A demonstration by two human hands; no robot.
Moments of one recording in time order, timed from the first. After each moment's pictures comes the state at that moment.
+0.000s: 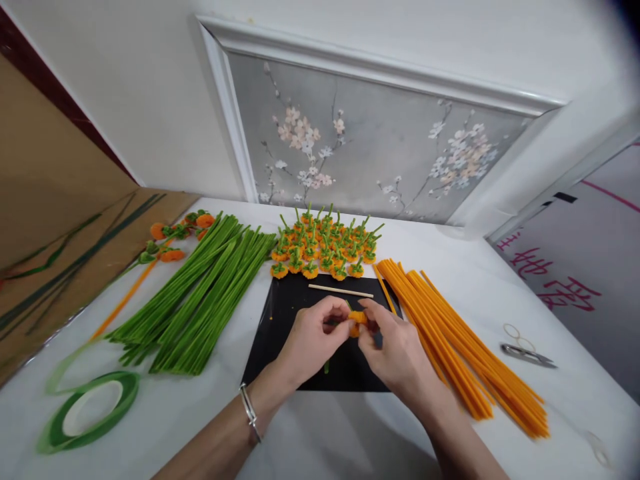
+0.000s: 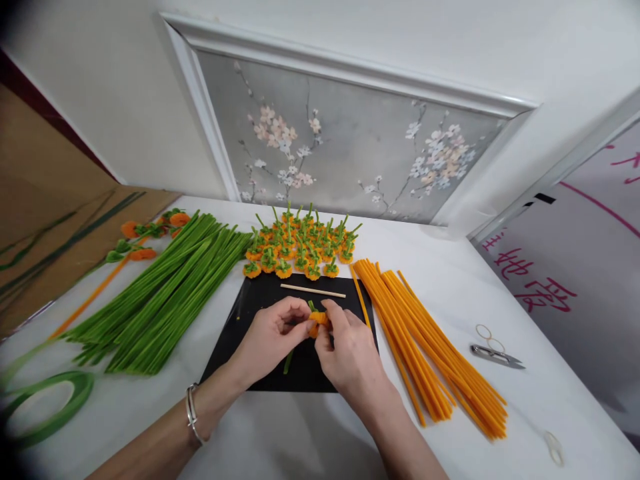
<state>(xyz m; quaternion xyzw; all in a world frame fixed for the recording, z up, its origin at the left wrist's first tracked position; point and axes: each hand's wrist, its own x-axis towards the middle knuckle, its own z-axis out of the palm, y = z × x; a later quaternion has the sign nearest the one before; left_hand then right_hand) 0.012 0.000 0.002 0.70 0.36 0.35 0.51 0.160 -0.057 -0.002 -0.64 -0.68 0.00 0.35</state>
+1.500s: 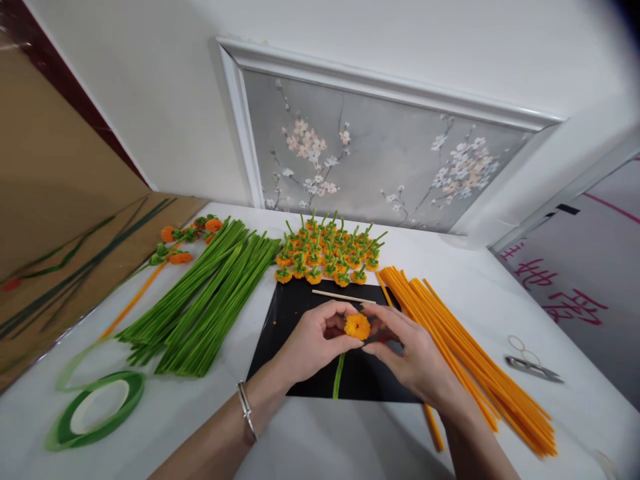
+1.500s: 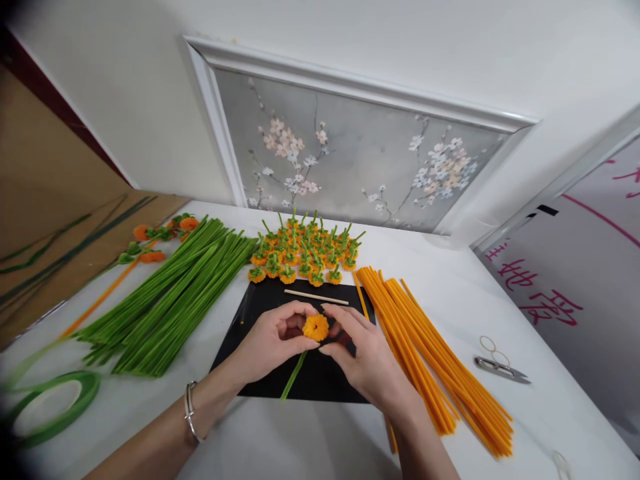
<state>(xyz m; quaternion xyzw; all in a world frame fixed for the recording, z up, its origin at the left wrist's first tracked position) 0.005 0.005 0.009 0.61 0.29 0.32 0.66 0.188 -0.061 0.009 -0.54 -0.71 0.23 0.39</state>
